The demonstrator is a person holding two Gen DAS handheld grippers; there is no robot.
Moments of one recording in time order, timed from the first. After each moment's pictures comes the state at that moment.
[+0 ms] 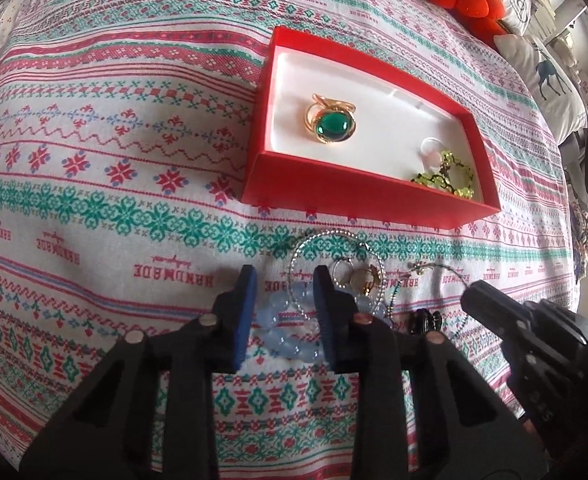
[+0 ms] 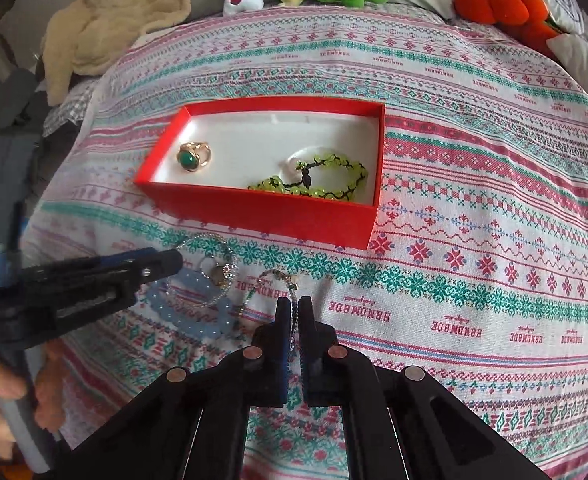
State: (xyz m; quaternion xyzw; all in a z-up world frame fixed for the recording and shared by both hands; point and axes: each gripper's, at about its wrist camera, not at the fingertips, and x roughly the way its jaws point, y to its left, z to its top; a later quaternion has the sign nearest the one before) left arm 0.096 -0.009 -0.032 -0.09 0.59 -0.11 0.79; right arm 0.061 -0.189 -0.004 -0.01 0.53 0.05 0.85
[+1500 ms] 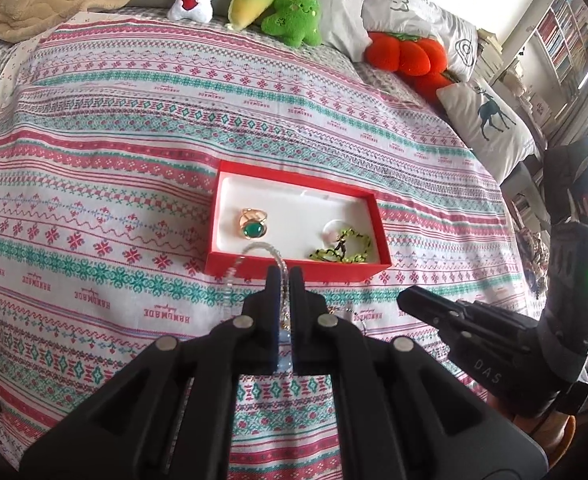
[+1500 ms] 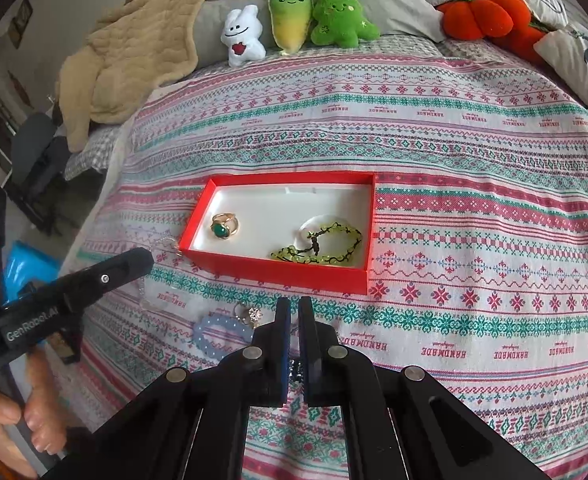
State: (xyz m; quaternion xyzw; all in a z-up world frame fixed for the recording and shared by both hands) left arm 0.082 -0.004 0.059 -0.12 0.49 -0.17 0.85; right arm 0.061 -0.198 0.042 0.05 0.48 0.07 0.87
